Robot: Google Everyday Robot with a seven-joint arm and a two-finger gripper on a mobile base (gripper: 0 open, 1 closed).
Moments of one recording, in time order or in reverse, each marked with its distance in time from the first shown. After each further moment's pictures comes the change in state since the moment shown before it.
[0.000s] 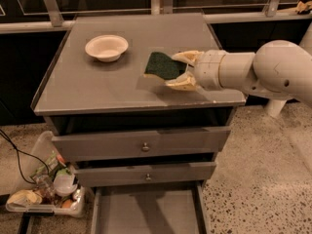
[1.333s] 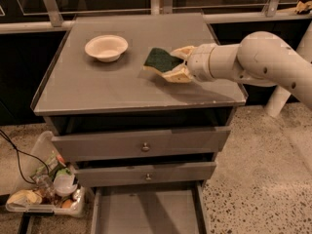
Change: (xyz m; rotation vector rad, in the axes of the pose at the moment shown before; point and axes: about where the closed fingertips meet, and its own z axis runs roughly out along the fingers) arm 0.025 -0.028 0.036 0.007 0.068 0.159
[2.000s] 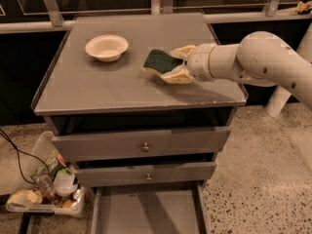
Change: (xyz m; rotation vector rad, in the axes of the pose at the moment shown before) arm 0.000 0.000 0.000 0.000 0.000 0.000
